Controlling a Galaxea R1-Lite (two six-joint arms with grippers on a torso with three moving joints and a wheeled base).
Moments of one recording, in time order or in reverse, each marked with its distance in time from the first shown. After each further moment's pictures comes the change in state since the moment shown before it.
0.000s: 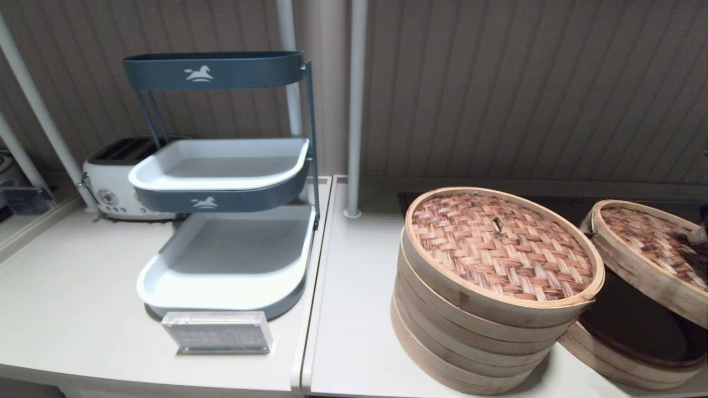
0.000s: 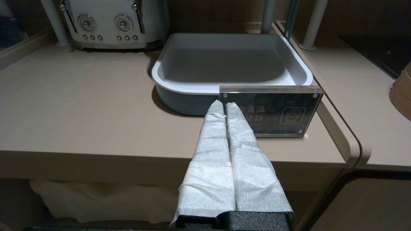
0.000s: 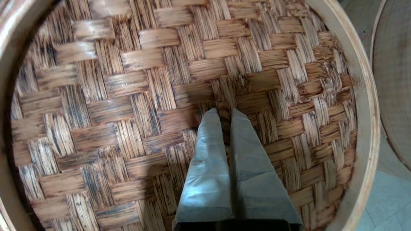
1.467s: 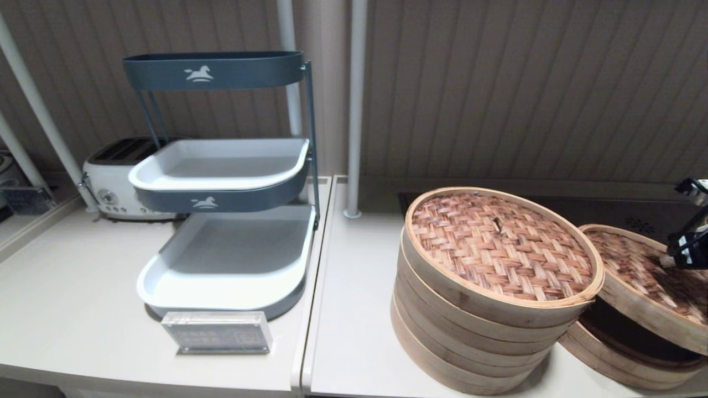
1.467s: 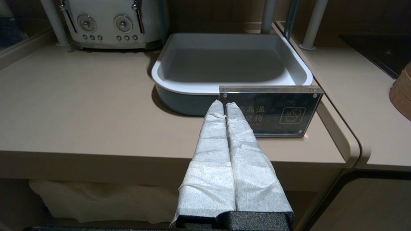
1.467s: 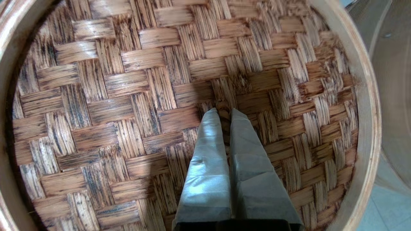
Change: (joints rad) left arm 0.000 0.000 0.000 0.000 0.000 0.000; right arm -0.007 0.097 0.186 -0.244 0.012 0.001
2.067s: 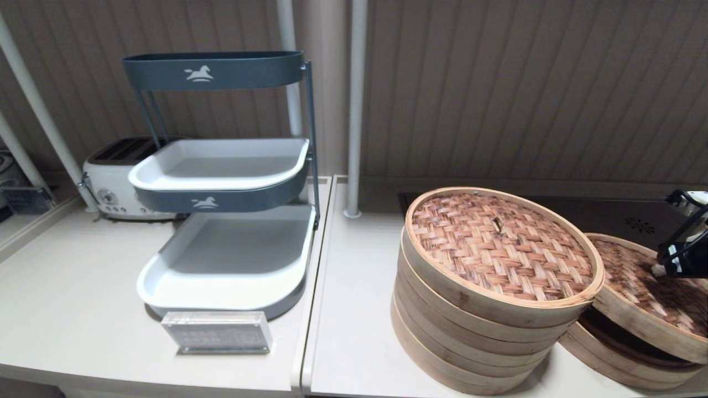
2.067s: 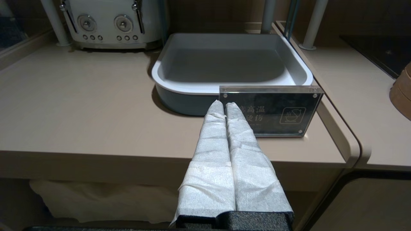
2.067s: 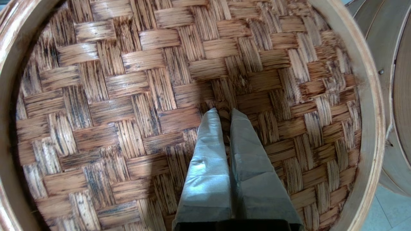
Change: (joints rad) left arm 0.000 0.000 0.000 0.000 0.001 0.000; right arm -0.003 0.040 0.042 -0.055 0.000 -0.002
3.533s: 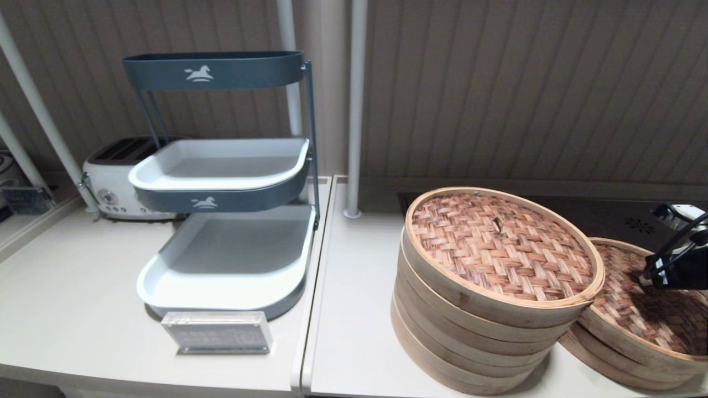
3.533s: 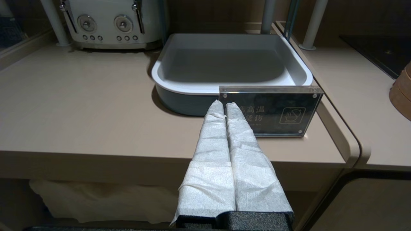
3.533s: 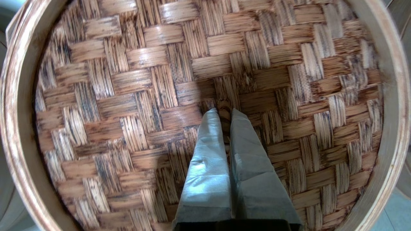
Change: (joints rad) left arm 0.000 0.000 0.000 0.000 0.000 0.000; right arm 0.017 0.016 0.103 -0.121 0.009 0.001
